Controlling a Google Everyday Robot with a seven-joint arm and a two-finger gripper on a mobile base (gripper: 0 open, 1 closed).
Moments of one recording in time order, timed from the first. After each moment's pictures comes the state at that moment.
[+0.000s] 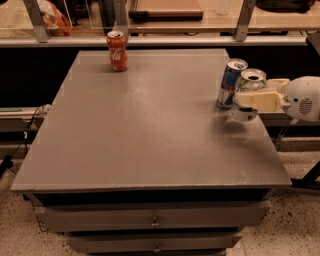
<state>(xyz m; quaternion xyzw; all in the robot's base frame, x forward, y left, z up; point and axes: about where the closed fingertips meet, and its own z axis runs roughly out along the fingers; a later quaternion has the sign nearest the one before) 0.560 -0.227 0.910 -0.30 0.75 0.26 0.52</state>
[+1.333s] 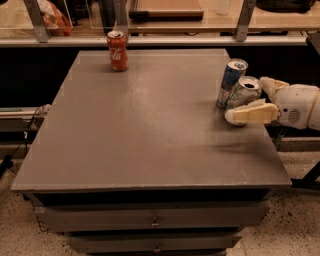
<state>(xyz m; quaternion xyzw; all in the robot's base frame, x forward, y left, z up) 0.563 -0.216 0.895 -0.33 0.72 0.25 0.56</state>
